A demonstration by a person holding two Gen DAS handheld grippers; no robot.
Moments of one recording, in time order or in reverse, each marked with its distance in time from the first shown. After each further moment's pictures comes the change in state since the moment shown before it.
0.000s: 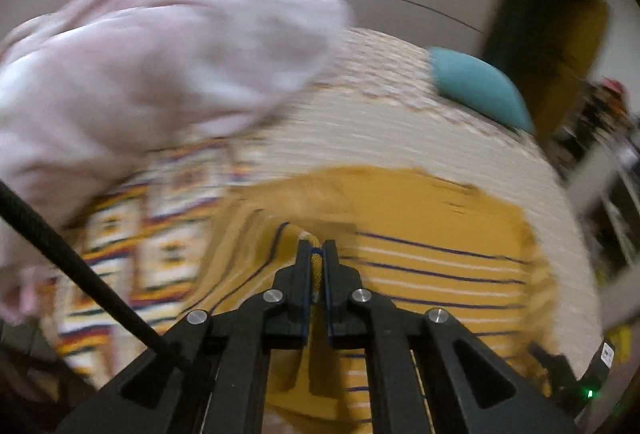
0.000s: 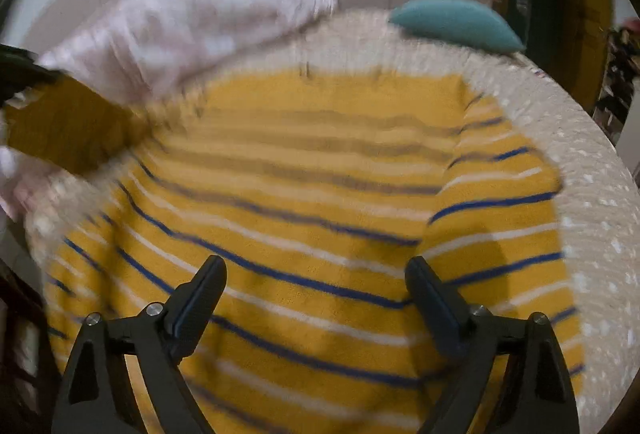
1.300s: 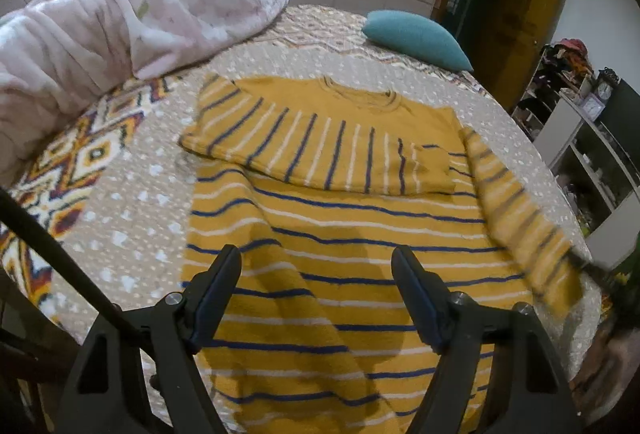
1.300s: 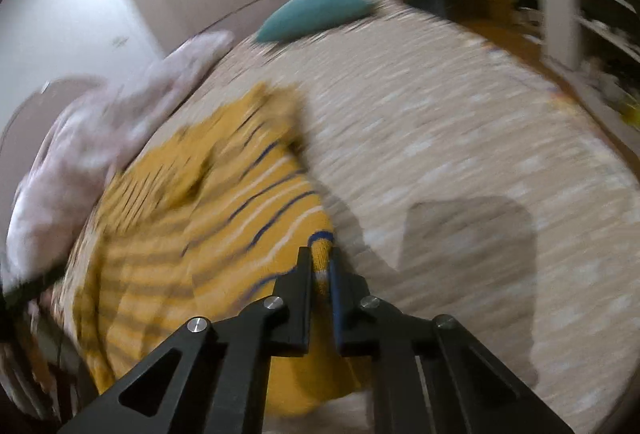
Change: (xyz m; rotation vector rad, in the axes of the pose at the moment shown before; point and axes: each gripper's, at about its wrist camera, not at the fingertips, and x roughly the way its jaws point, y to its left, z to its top) left arm -0.019 -0.070 -0.159 0.062 -0.016 -0.053; right arm -0.103 -0.193 -0.048 0.408 -0.013 -0.106
